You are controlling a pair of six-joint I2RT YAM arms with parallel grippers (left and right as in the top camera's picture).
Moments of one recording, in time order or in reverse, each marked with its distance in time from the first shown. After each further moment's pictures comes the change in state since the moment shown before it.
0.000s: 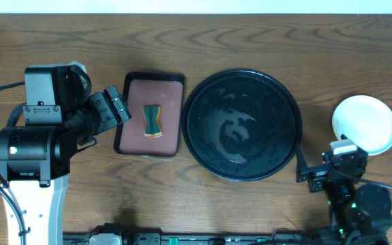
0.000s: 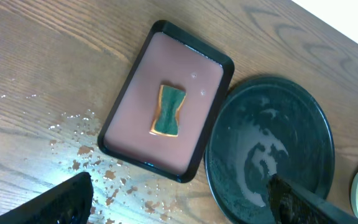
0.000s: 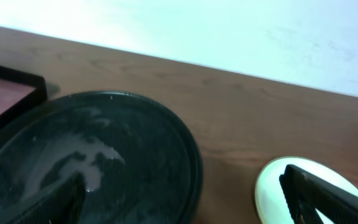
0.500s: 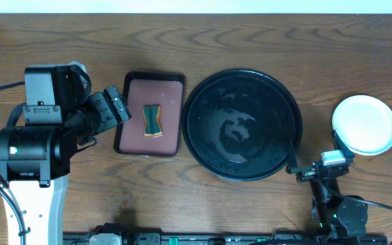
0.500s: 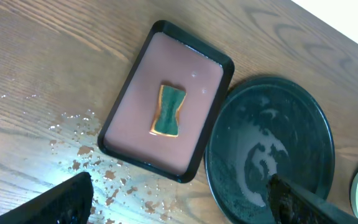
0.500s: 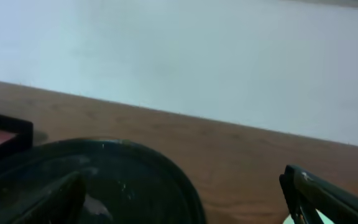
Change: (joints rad) left arm 0.000 0.001 0.000 0.000 0.000 0.000; right arm 0.000 -0.219 -0.449 0.546 -0.009 -0.002
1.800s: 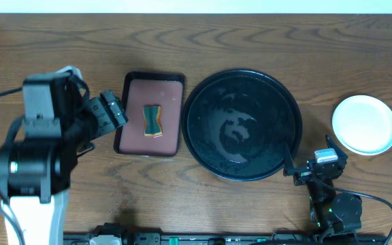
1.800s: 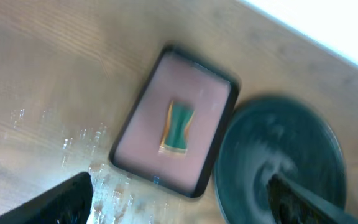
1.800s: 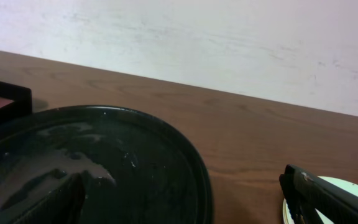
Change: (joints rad) left arm -0.003 -0.102 -0.094 0.112 -0.066 0.006; right arm 0.000 0.001 -0.013 -0.103 0.000 -0.002
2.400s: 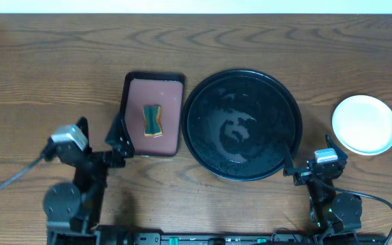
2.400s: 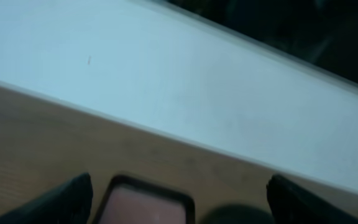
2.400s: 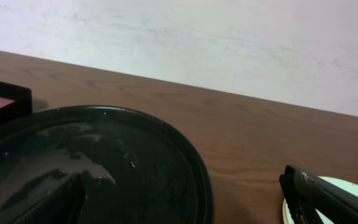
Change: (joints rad) left arm -0.045 -0.745 -0.904 0.969 -0.025 0.057; right arm 0.000 0.000 0.000 0.000 0.000 0.000
